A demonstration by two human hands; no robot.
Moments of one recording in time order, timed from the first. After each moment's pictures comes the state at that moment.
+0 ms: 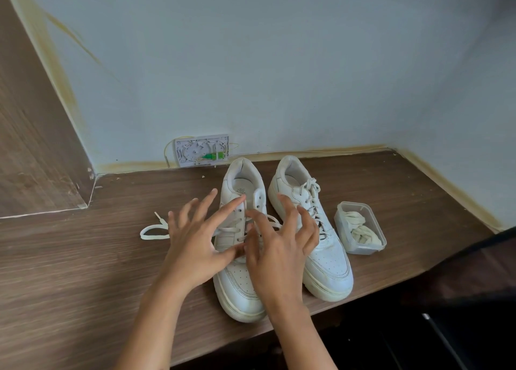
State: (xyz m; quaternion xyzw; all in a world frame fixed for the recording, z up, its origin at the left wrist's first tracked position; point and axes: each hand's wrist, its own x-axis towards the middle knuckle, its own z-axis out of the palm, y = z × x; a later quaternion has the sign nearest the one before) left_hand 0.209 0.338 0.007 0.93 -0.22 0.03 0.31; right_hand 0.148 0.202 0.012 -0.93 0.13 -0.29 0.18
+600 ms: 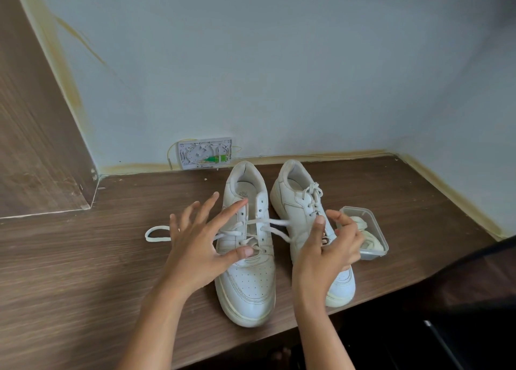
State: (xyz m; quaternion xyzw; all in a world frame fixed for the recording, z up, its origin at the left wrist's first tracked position) left_hand 0.210 0.339 0.007 0.92 -0.21 0.01 0.32; right_hand 0.149 0.174 0.026 -0.69 0.33 -0.45 0.46
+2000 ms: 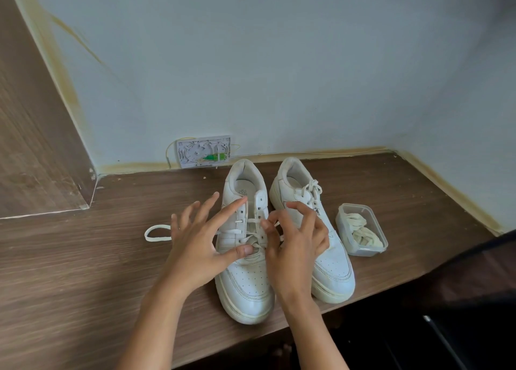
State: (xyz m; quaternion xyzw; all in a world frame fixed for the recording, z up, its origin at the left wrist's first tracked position) left_hand 0.210 0.340 0.007 0.92 -0.21 0.00 0.33; right_hand 0.156 0.183 0.005 -0.89 0.17 -0.32 0.26
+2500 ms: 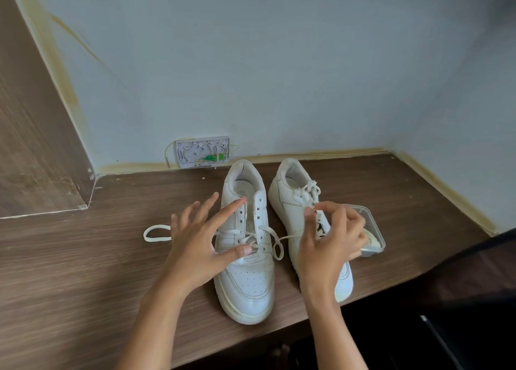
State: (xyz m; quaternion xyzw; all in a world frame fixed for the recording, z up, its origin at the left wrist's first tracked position) left_hand 0.213 0.341 0.003 0.92 -0.23 0.01 0.32; right_hand 0.152 0.157 0.022 -0.78 0.28 -0.46 0.32
